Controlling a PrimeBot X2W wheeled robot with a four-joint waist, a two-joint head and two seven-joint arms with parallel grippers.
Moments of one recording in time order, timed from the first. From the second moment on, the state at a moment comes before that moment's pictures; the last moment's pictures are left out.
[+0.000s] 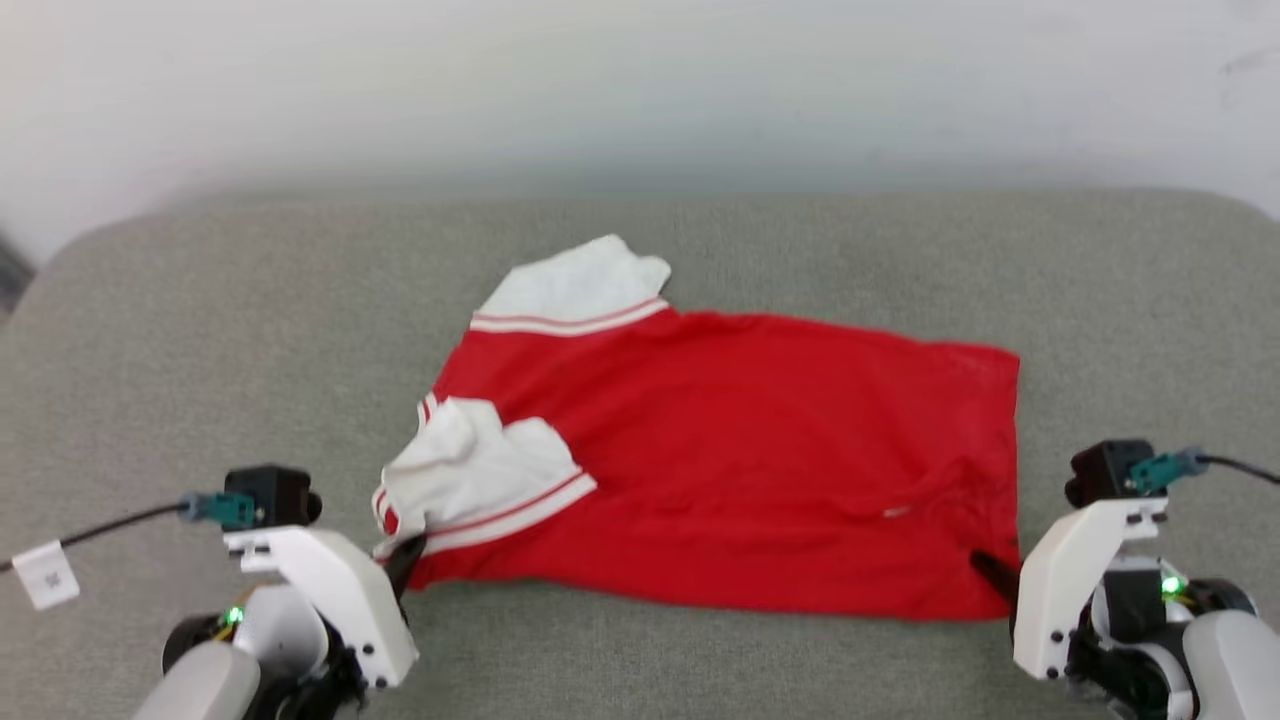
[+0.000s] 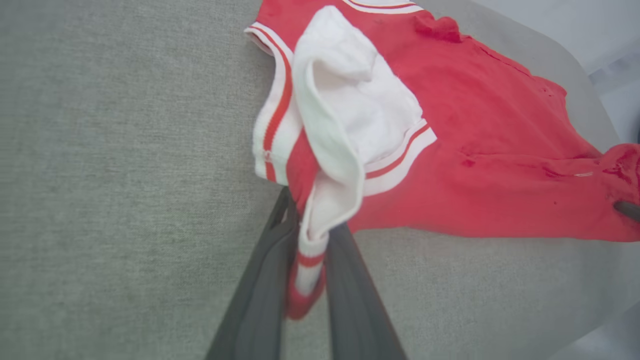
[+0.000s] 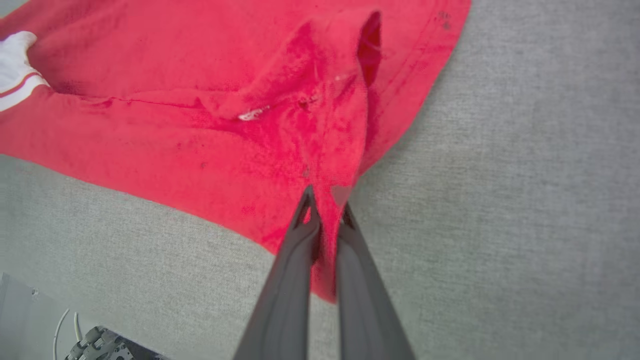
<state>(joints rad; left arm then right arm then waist) -0.22 0.50 -0.43 0.15 -0.93 0.12 0.37 -0.20 -0.22 0.06 0.24 0.46 0.13 0.70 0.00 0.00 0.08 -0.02</state>
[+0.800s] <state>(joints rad) -0.10 0.49 -0.37 0.16 -0.91 0.17 0.18 -0.06 -0.21 0.08 0.19 0.45 0.13 0.29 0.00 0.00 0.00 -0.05</state>
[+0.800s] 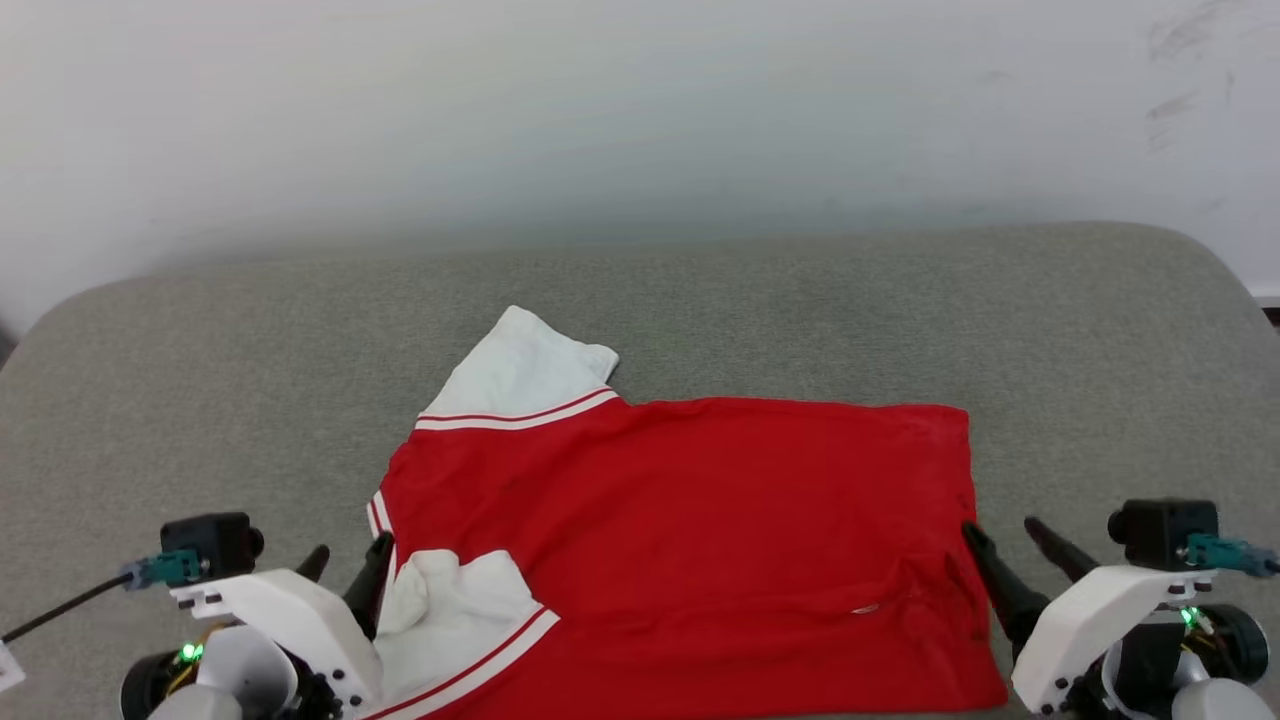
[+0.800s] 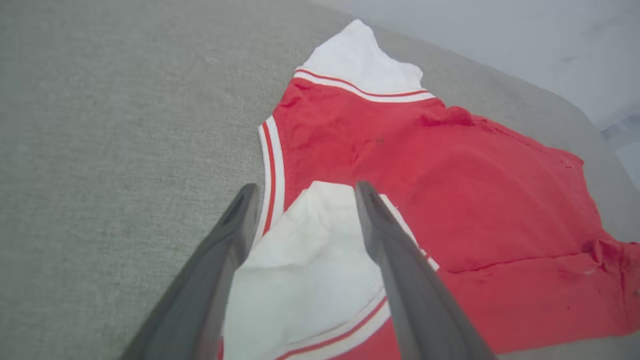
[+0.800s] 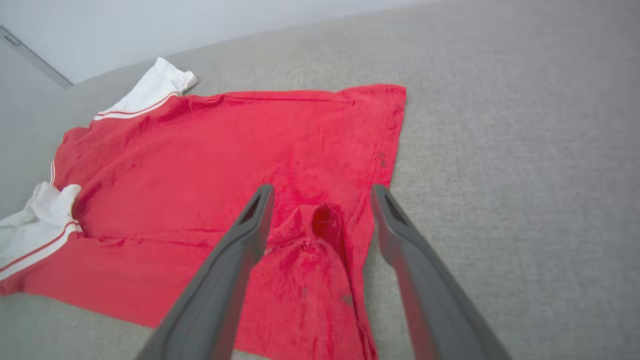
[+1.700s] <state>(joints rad) -0.91 0.66 -0.39 0.34 -0.84 0.00 0.53 -0.27 -0.10 0.06 -0.11 0.27 0.13 -0.01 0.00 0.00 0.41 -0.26</state>
